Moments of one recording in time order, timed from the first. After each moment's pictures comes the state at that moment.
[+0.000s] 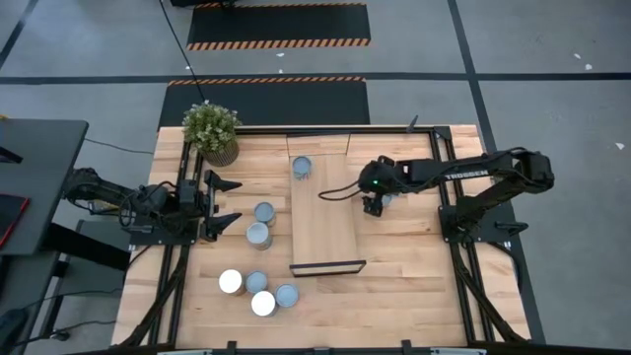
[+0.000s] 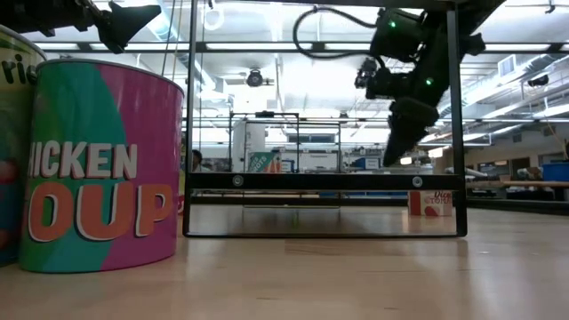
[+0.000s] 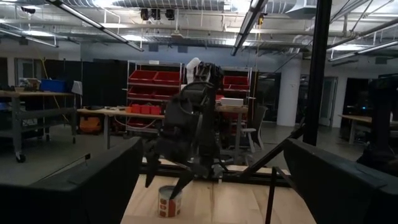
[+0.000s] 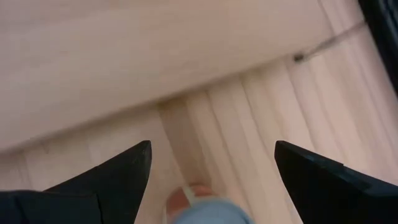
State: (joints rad) left arm -0.30 0.35 0.17 0.50 -0.41 0.04; right arm -0.19 1.37 0.80 -0.50 0.24 0.05
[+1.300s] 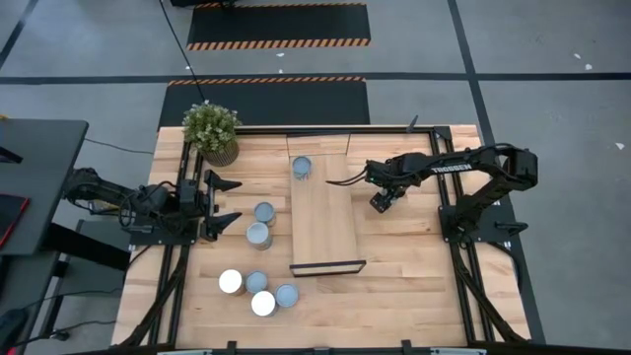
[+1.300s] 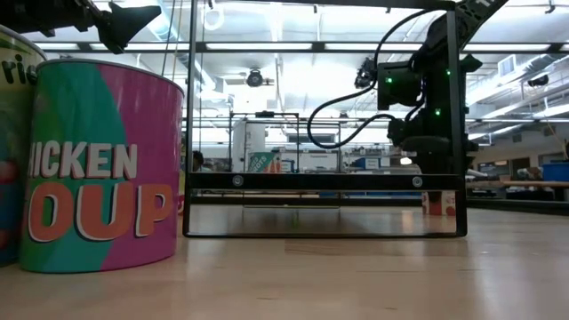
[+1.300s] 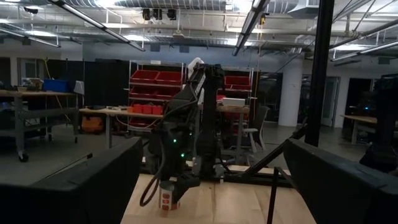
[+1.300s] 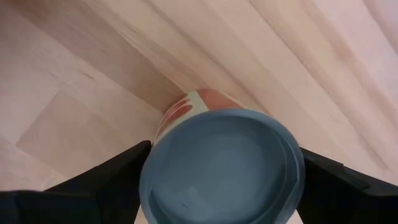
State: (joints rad) left arm -0.30 0.35 0.17 0.50 -0.42 0.04; right arm -0.32 1.49 0.81 -0.80 0.14 0.52
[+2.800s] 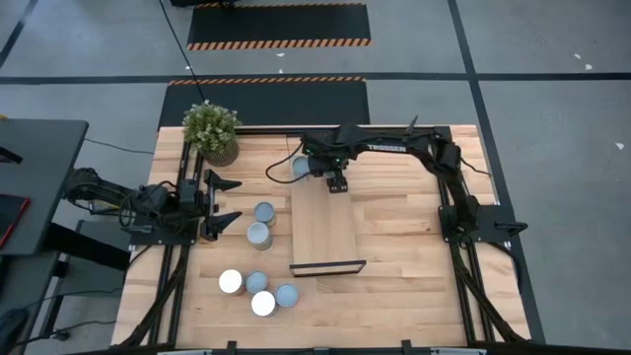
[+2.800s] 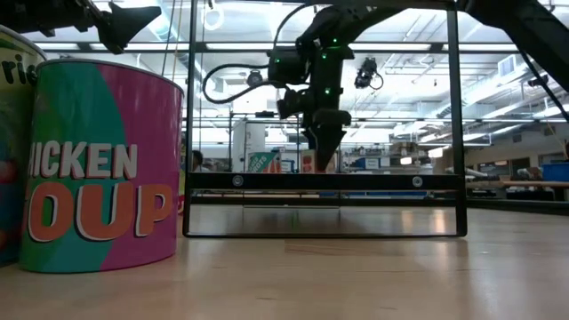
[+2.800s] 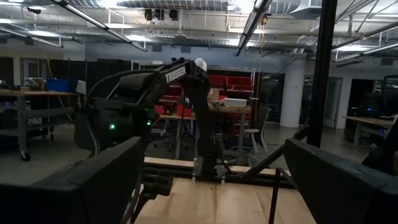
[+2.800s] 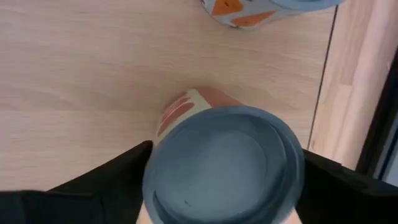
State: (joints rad) left arm -0.30 0.35 0.17 0.50 -0.43 0.03; right arm -0.32 2.10 1.80 -1.10 0.12 -0.42
